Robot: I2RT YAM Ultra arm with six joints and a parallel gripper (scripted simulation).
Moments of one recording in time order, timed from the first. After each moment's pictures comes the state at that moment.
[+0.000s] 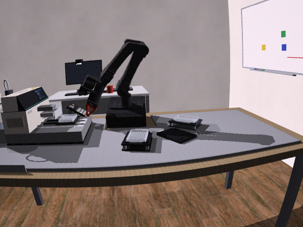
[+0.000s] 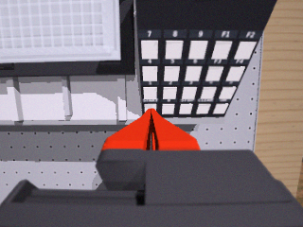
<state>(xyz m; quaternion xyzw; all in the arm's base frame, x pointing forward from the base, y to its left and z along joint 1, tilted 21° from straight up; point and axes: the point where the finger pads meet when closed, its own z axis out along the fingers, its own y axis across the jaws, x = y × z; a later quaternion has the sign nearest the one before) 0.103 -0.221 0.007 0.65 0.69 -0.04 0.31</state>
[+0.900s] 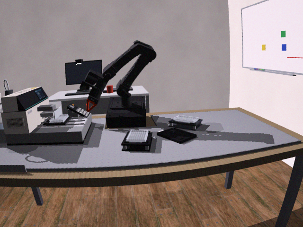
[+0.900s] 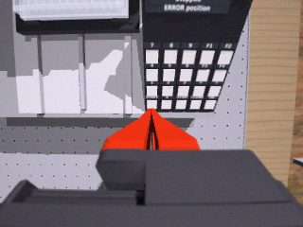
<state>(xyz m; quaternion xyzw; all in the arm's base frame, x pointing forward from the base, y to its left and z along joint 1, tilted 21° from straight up) 0.094 -0.216 0.032 0.65 0.68 -0.05 0.33</state>
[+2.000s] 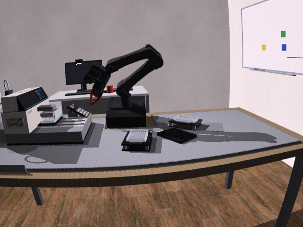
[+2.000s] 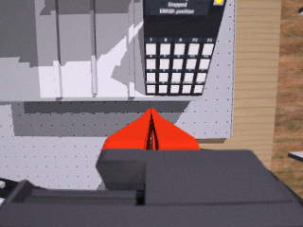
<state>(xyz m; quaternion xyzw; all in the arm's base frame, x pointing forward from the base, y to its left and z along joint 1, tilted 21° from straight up) 0.077 -0.193 0.066 0.65 0.69 -0.05 0.32</state>
